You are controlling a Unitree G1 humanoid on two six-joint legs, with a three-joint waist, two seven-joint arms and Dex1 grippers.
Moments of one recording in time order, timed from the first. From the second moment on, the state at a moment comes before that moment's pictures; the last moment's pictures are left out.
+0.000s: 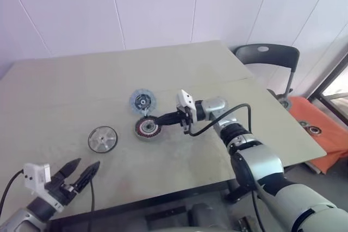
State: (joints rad) left arm 0.59 0.44 0.52 -0.37 -0.79 0.39 -0.72; right arm -0.98 -0.12 0.07 1.17 0.03 -0.36 1.50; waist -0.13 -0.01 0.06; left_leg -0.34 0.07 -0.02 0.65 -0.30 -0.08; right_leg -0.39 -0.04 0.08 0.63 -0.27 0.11
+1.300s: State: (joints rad) left arm 0.57 0.35 0.57 -0.56 -1.06 0.58 -0.33; right arm -0.95 -0.15 0.09 1.18 0.00 -0.34 1.41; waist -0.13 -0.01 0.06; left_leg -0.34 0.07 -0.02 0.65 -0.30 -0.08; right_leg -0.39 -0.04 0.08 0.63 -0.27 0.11
